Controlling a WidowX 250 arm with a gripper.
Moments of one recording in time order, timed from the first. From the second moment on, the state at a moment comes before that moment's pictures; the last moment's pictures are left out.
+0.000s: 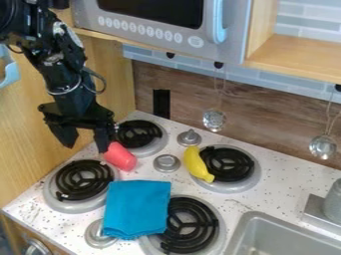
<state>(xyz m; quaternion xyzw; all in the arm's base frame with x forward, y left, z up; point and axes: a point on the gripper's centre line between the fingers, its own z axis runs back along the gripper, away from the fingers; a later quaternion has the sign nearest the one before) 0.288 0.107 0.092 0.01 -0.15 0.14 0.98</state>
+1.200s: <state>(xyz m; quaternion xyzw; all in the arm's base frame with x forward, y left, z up) 0.392 0.156 0.038 0.03 -0.19 -0.01 0.98</state>
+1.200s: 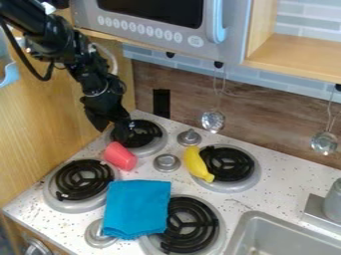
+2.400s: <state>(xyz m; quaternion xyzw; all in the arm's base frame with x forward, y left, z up) 0.418 0.176 -0.011 0.00 -0.16 0.01 0.99</state>
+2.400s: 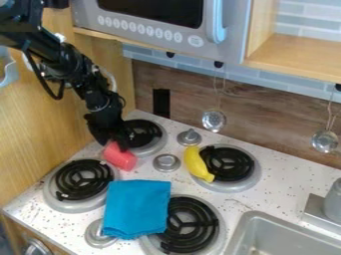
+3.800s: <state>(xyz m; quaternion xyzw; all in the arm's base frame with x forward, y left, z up) 0.406 0.152 -0.028 -0.07 -0.16 0.00 0.99</state>
